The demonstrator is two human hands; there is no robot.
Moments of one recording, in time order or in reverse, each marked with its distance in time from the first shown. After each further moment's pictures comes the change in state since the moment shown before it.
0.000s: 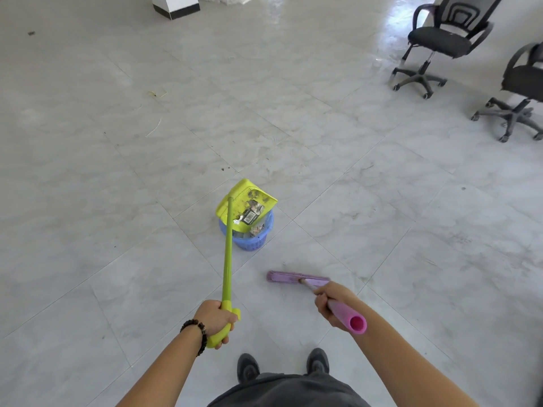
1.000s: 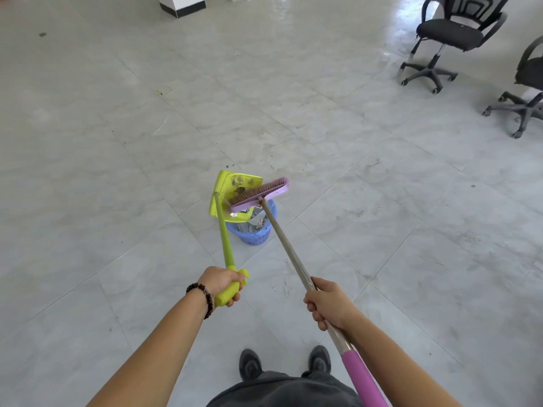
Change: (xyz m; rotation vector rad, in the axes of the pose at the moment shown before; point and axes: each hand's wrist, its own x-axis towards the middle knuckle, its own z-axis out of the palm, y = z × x) left_hand -0.016 0.069 0.008 -0.276 0.035 0.033; right_hand -0.048 0.019 0.000 -0.713 -0.090 -0.416
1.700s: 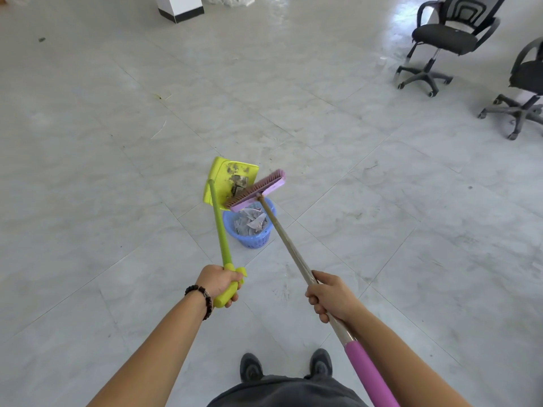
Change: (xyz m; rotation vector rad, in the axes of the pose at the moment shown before) left_hand -0.006 0.007 -0.006 0.027 0.070 0.069; right_hand 0.005 -0.010 -0.006 0.035 -0.007 -0.020
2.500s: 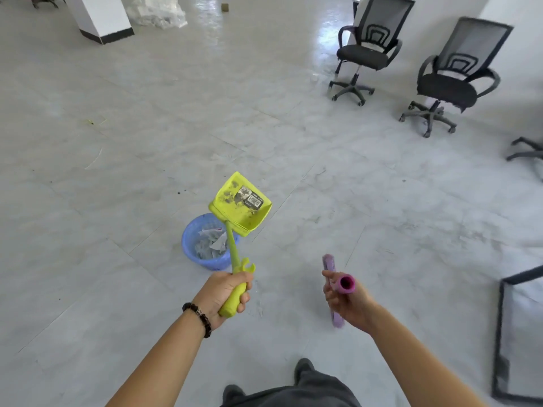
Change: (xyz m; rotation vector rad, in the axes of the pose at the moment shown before) left_hand -0.026 0.045 0.048 -0.201 -0.433 0.138; right_hand 0.018 0.038 -0.074 0.822 0.201 0.036
